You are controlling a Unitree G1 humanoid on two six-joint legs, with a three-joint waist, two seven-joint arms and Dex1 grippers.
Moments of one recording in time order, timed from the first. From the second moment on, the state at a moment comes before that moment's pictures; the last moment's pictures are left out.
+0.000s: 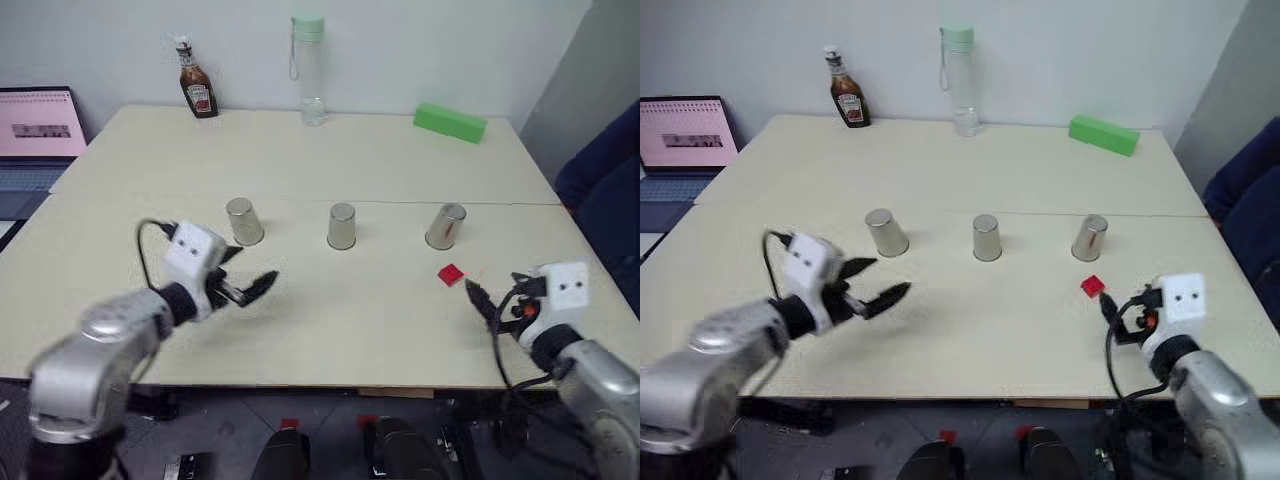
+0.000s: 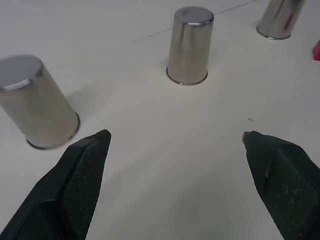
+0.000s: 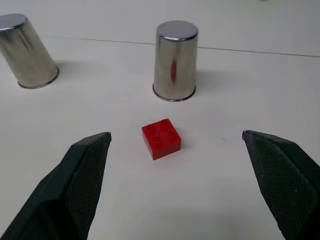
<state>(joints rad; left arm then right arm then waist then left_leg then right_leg) -0.18 0.73 0.29 -0.53 -0.55 0.93 -0.67 0.03 -0.39 -0.38 -0.78 0.53 1.02 0.20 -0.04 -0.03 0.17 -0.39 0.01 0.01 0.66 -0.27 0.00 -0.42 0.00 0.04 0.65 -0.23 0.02</state>
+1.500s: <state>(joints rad) -0.20 0.80 0.27 -0.43 -0.57 0.87 -0.69 -0.05 -0.44 -0.25 -0.74 0.60 1.09 0.21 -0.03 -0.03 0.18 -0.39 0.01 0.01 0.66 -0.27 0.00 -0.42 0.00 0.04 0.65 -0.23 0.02</state>
